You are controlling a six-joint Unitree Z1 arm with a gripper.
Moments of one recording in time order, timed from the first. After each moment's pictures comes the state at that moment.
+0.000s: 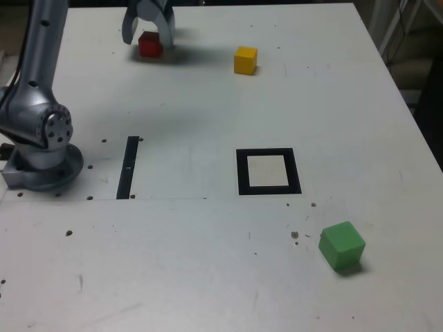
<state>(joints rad) 1.06 2.22 -1.71 1.24 0.42 1.06</state>
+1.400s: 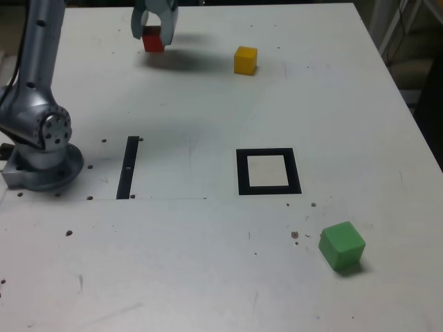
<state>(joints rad) 0.98 2.14 -1.70 1.28 0.37 1.04</state>
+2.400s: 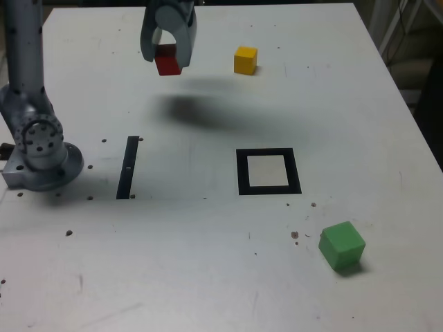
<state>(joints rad) 0.55 1.83 -1.41 1.35 0.25 0.63</state>
